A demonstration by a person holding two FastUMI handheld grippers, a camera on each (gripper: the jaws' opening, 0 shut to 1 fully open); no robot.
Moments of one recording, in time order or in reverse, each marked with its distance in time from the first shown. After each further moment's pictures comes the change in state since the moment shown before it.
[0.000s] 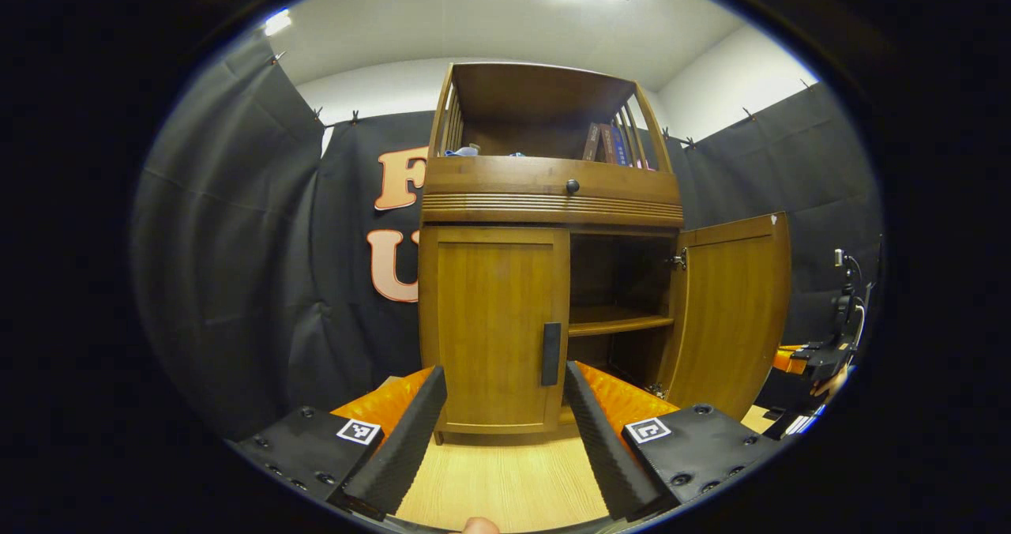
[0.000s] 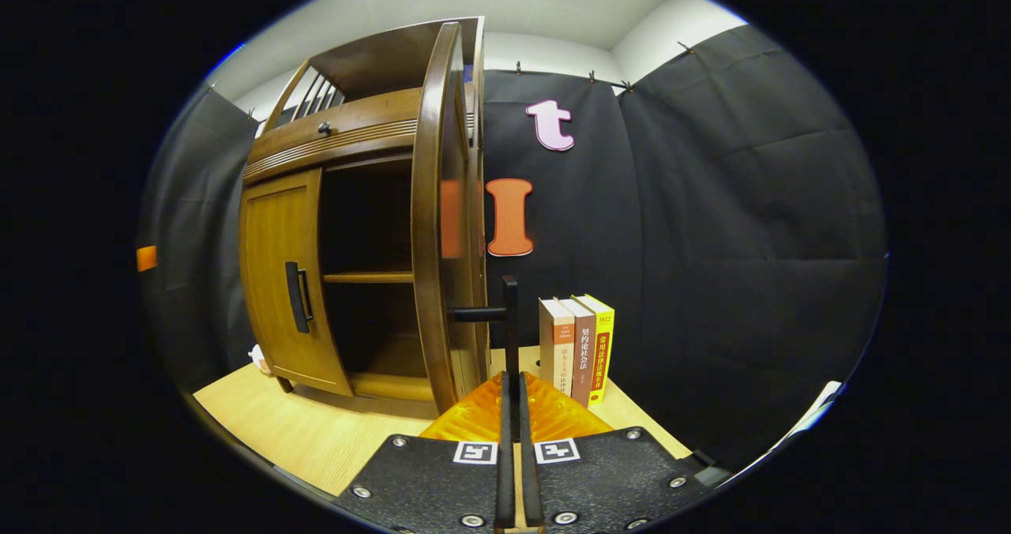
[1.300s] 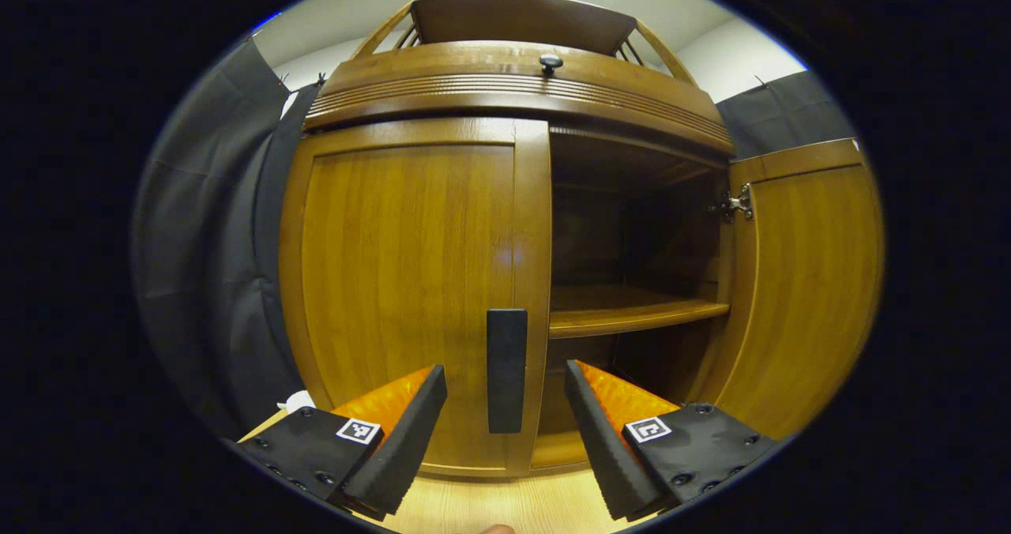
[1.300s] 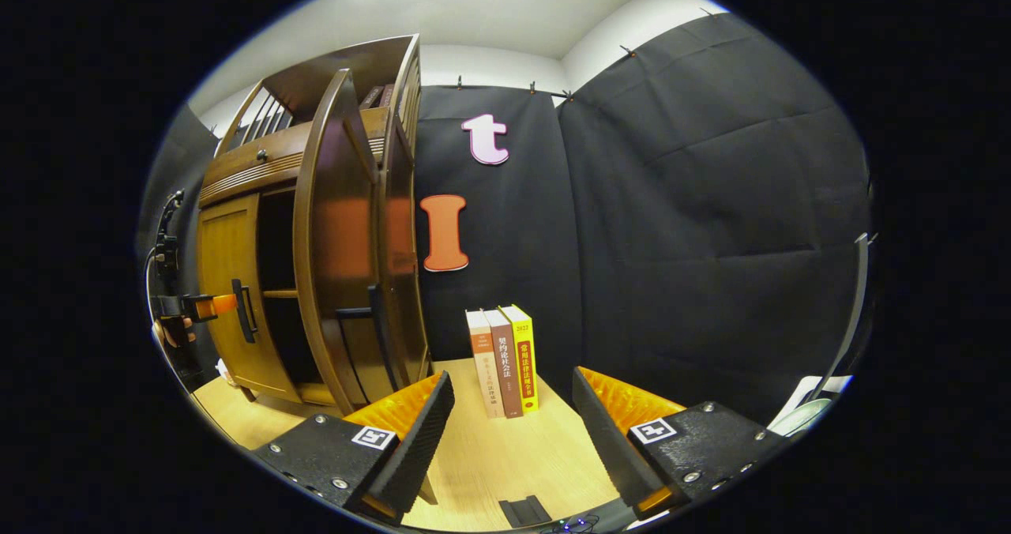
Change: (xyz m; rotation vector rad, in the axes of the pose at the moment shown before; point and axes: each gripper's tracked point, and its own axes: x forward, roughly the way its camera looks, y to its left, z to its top) left arm 0.245 -0.070 -0.098 -0.011 0.072 -0.014; right arm -0.030 -0.111 0.007 0.013 -0.072 -0.199
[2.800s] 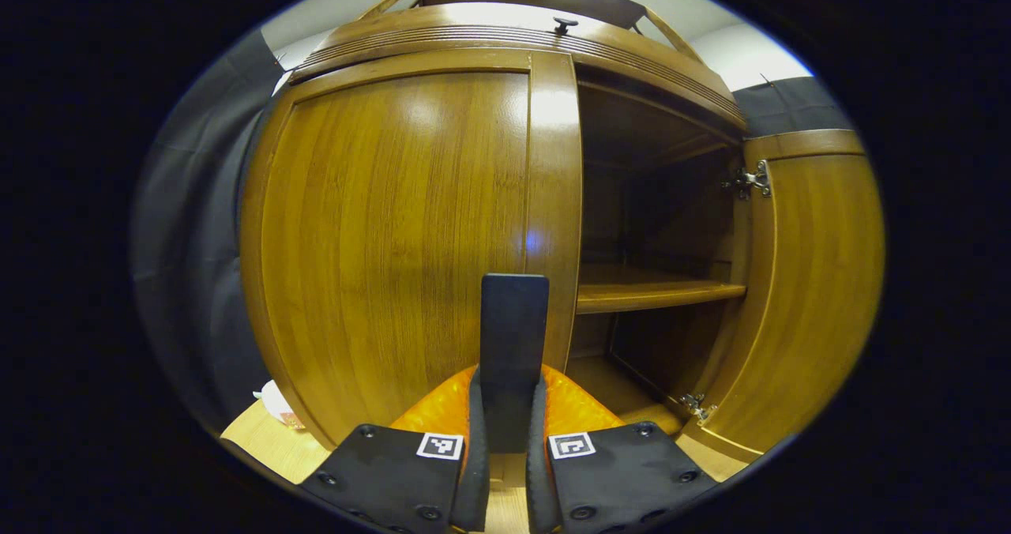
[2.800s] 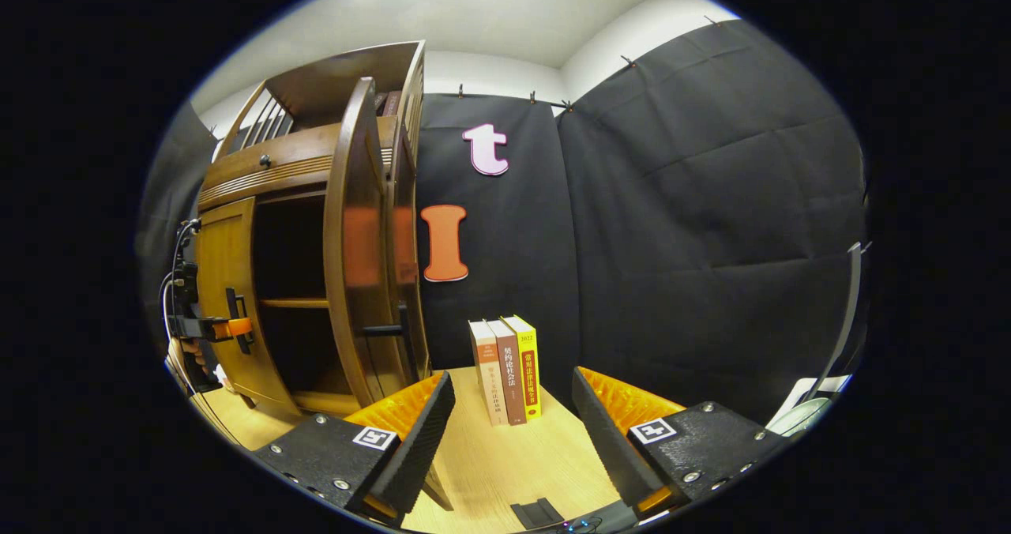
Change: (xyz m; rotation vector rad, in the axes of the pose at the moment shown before) left arm 0.013 0.000 -0.033 -0.026 0.059 -0.080; right arm -0.015 0.032 0.020 -0.011 -0.038 -0.001
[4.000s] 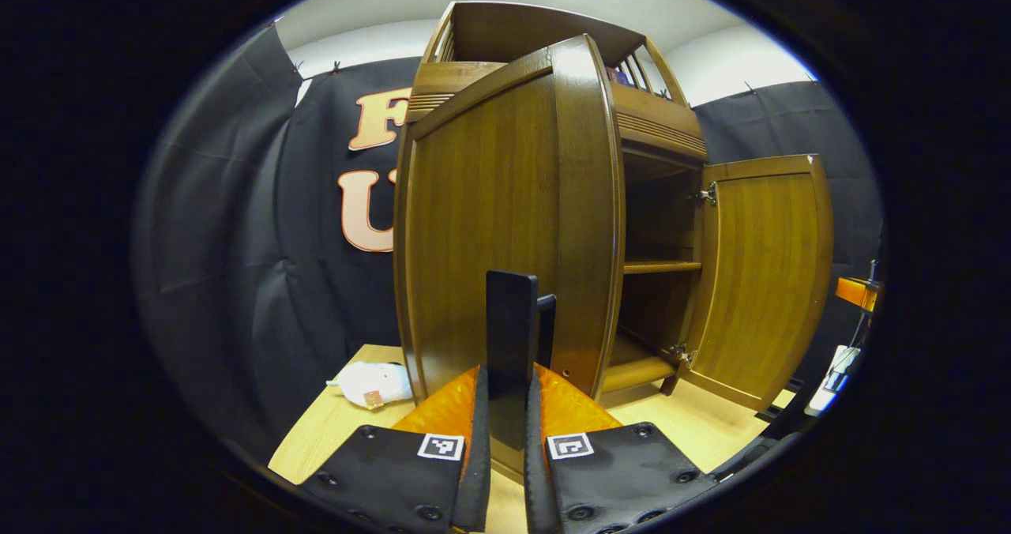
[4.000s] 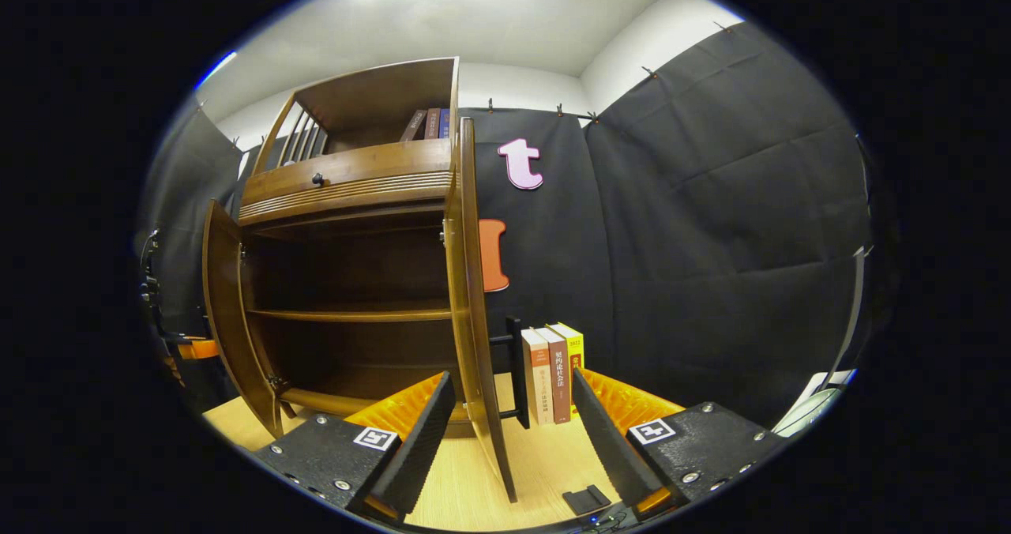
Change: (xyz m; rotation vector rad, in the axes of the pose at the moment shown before) left arm -0.176 0.090 0.000 0.027 0.011 0.020; right arm -0.044 0.076 0.014 0.031 -0.025 0.102
